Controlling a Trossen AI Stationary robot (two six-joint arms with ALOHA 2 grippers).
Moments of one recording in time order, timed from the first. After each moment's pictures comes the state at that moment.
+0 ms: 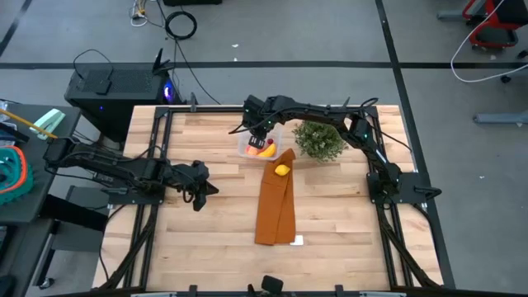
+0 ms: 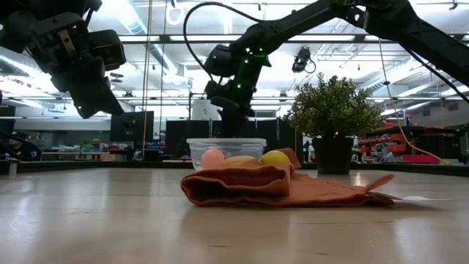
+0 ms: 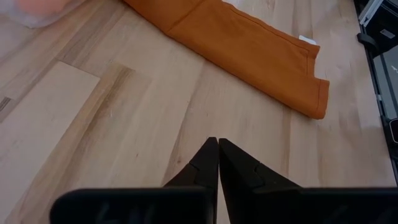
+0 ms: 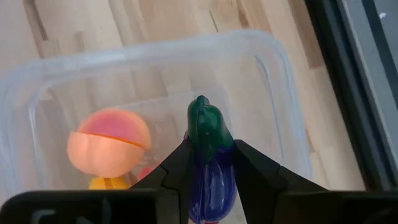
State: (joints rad) left arm -0.15 0.86 0.36 -0.14 -0.08 -0.56; right arm -0.39 2.28 2.04 -0.91 0.05 -0.08
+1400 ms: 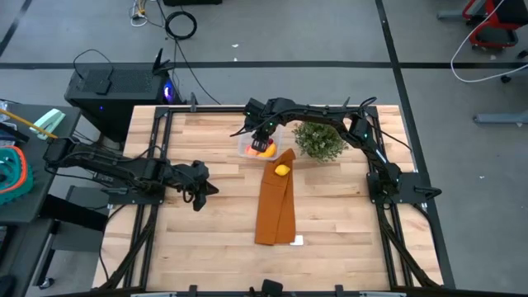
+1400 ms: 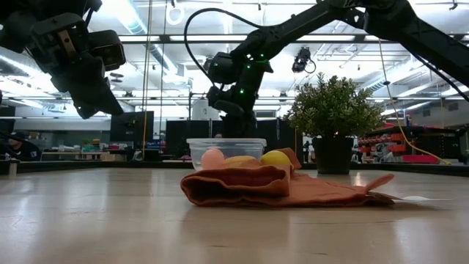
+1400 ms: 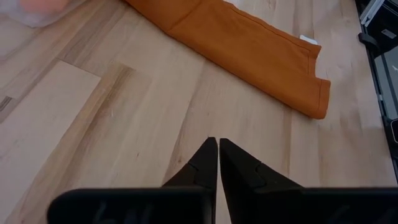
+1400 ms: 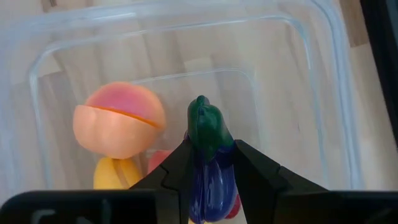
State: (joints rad) left arm -0.15 0.86 0.36 -0.15 -0.09 -0.56; right arm -0.40 2.28 1.99 -0.91 -0.03 -0.11
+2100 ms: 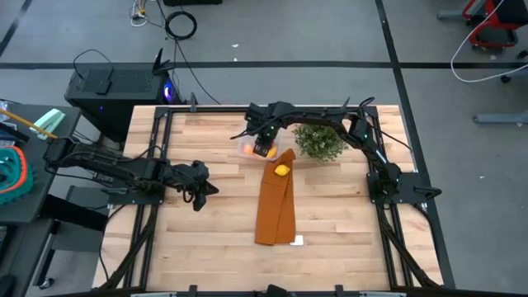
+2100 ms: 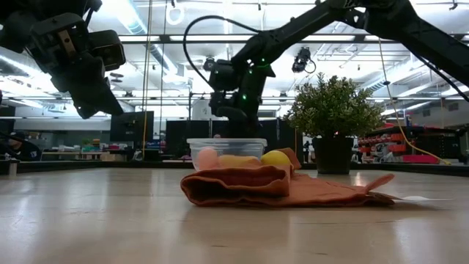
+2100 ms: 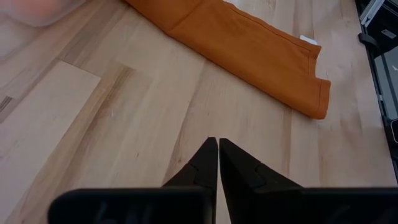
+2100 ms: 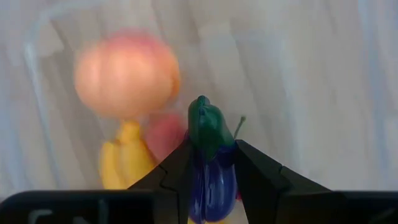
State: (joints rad) left arm -0.15 0.86 0.36 -0.15 -0.09 -0.56; right arm -0.38 2.28 1.93 -0.93 -0.06 -0.03
